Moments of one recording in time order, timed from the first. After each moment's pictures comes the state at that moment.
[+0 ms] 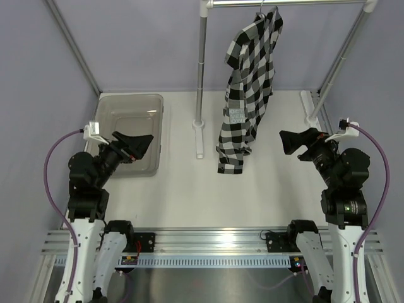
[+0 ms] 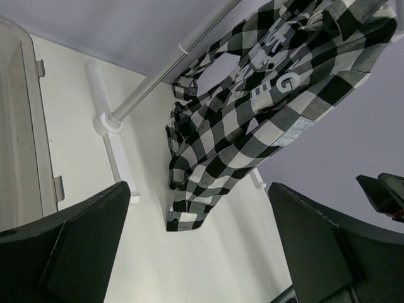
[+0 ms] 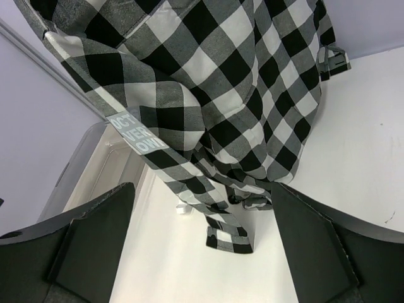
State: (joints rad) left arm -0.01 0.52 0.73 -0.19 0.45 -0.75; right arm -0.04 0.58 0.96 -0.41 -0.31 0.48
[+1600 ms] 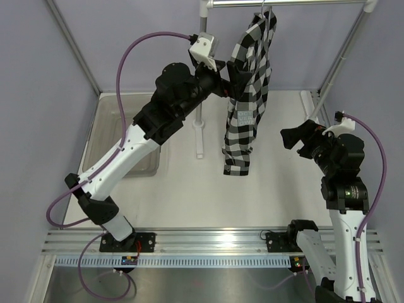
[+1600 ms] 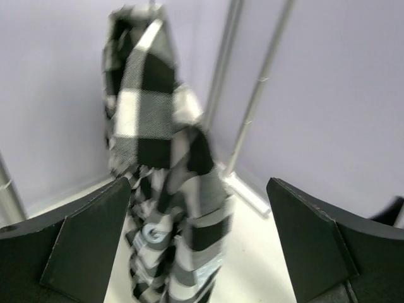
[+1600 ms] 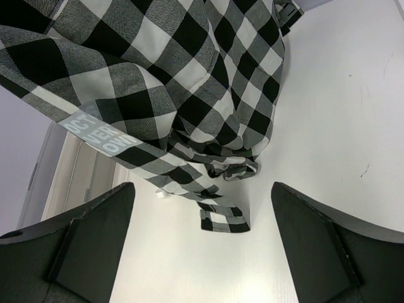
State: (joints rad) left arm -0.84 1.64 1.99 -0.24 -0.12 -0.19; right arm -0.04 0.70 1.03 -0.56 -0.23 0.48
